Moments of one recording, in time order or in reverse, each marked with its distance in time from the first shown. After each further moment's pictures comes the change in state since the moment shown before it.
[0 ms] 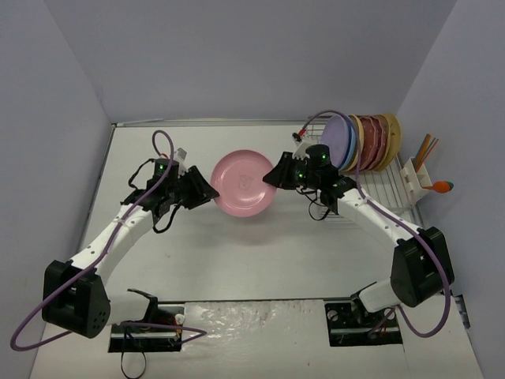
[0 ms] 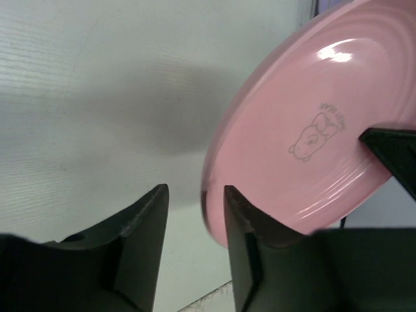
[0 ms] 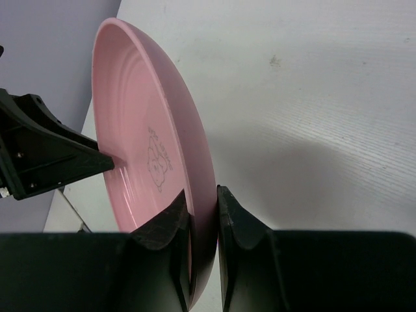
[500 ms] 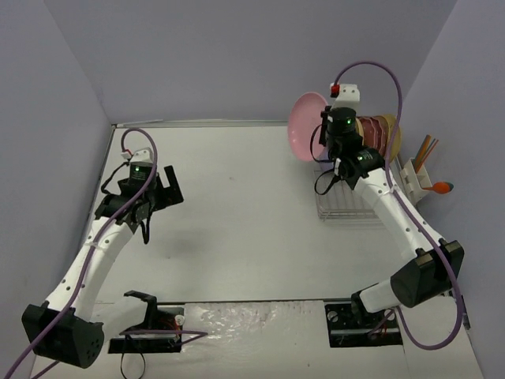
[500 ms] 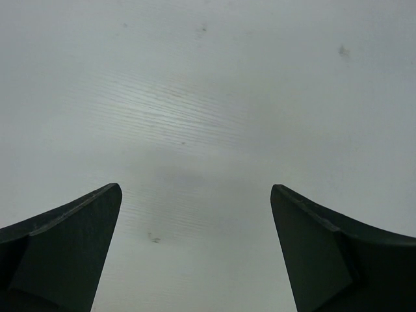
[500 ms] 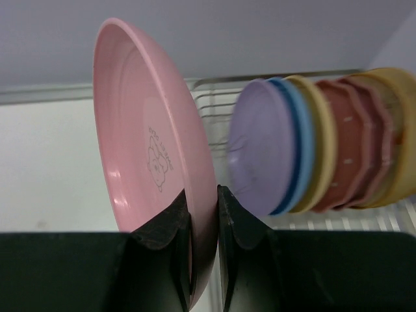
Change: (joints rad) left arm 0.060 -0.158 0.101 -0.354 -0.490 0.300; right arm -0.072 -0.012 0.371 -0.272 0.741 -0.396
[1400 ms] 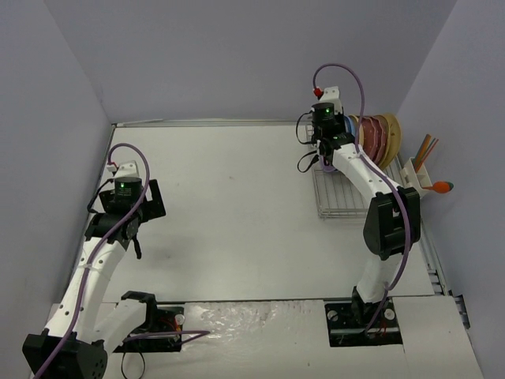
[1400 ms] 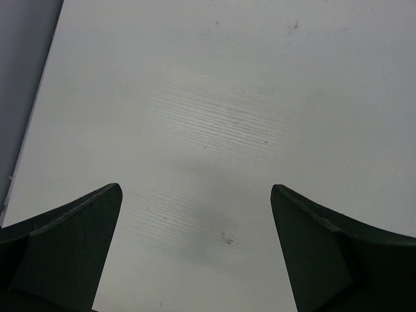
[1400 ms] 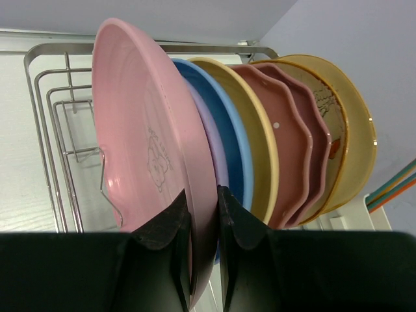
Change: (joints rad) left arm 0.135 -0.179 -0.152 0.003 -0.126 0.198; right arm -0.104 0.412 0.169 0.078 0.327 -0.299
